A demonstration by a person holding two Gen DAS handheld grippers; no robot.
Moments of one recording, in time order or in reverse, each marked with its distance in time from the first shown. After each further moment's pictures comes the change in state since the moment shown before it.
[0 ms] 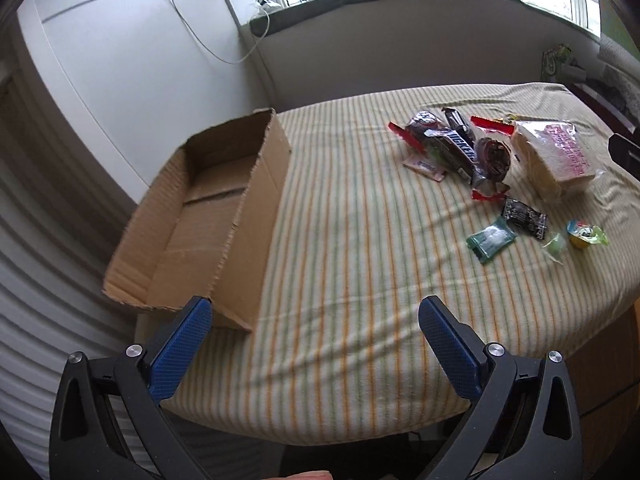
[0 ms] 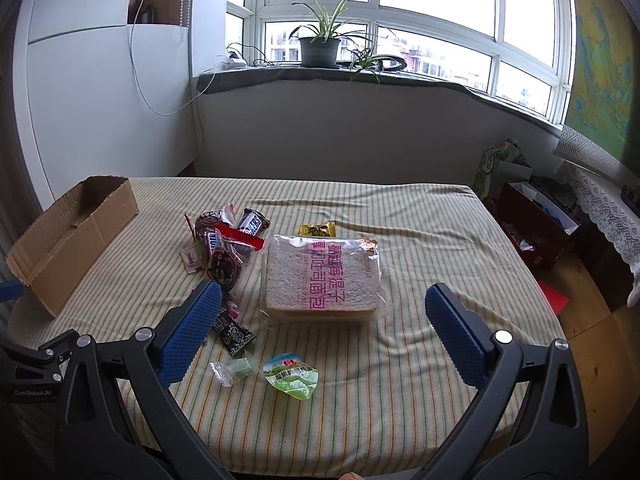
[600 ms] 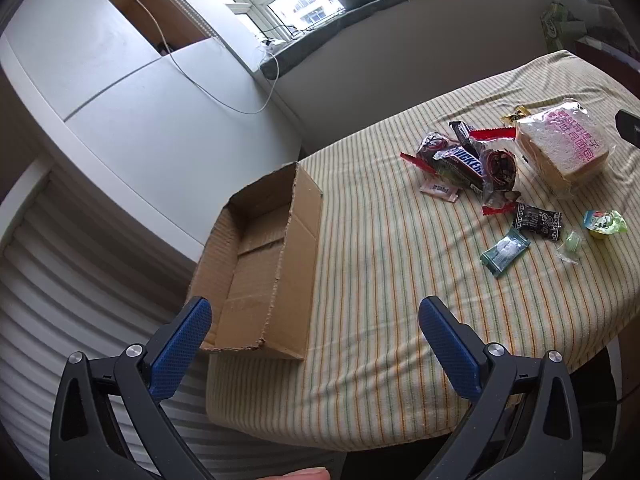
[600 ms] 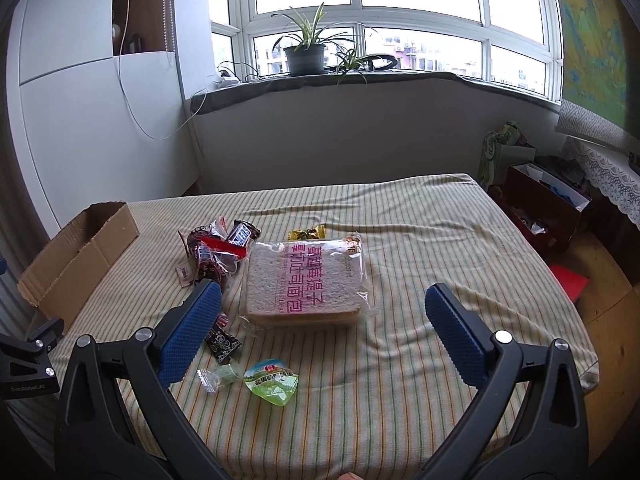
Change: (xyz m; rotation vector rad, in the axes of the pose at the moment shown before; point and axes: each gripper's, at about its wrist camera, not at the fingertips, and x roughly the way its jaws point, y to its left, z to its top) left arm -0.036 -0.035 0.021 0.164 -0.075 0.222; right arm 0.005 -0.037 -0.011 0.105 -0.038 0.054
